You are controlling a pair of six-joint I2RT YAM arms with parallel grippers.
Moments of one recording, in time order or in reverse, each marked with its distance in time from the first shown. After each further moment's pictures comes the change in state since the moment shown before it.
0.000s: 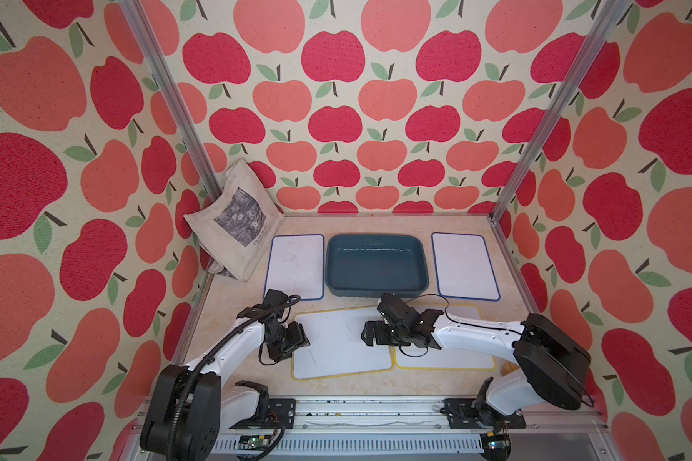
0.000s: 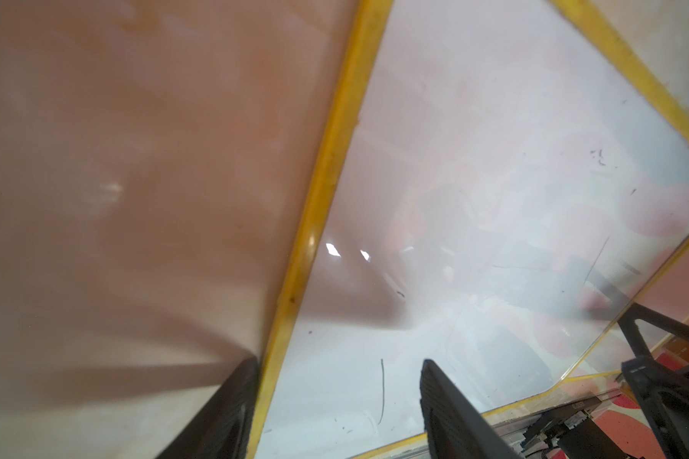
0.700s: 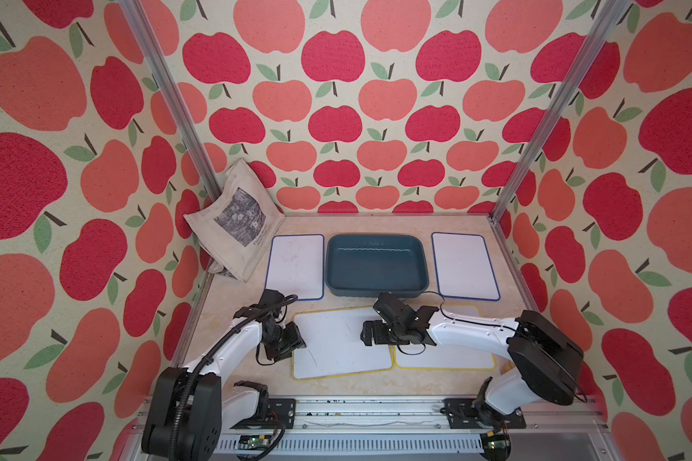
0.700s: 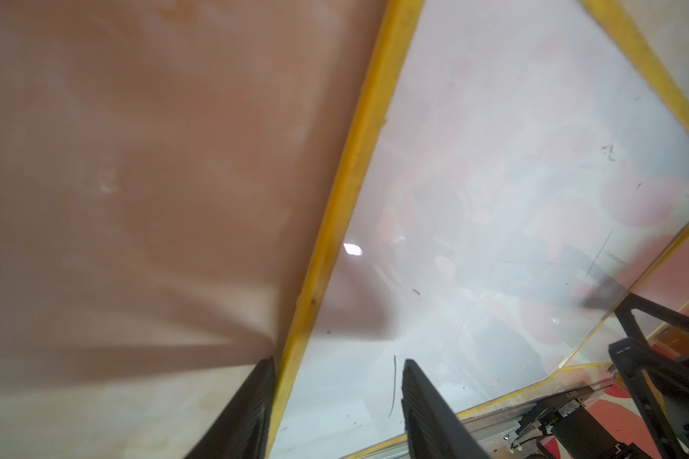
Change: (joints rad) left arm 0.040 -0.022 0.008 -0.050 0.026 0.046; right arm 0.008 0.042 0.056 -0.063 0.008 -0.023
